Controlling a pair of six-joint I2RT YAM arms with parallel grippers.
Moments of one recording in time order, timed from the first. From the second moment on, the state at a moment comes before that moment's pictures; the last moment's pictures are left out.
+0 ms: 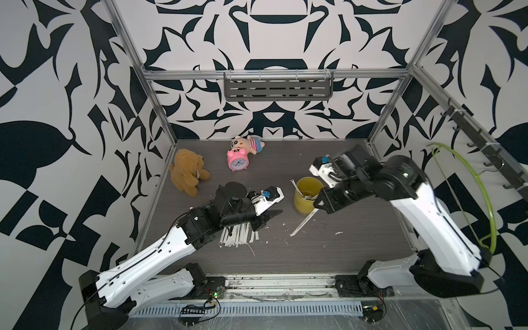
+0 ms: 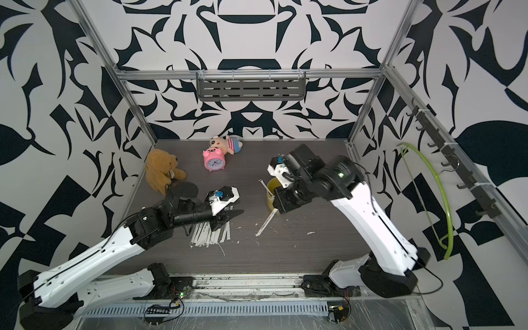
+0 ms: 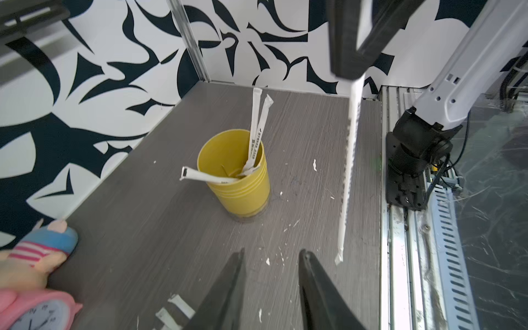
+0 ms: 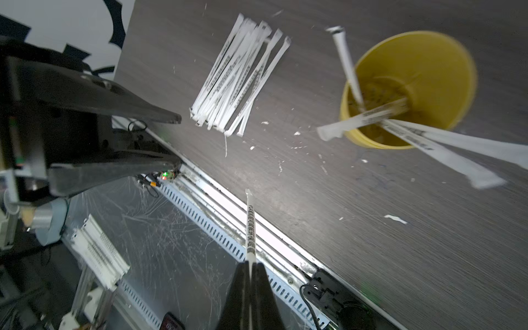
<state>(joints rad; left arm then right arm) -0.94 0.94 0.98 -0.47 0.22 0.22 0.76 1.43 1.88 -1.57 -0.31 0.35</state>
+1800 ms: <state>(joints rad) -0.94 0.57 0.82 -0.72 0.01 0.02 0.80 2.41 2.44 -1.51 -0.56 0.17</state>
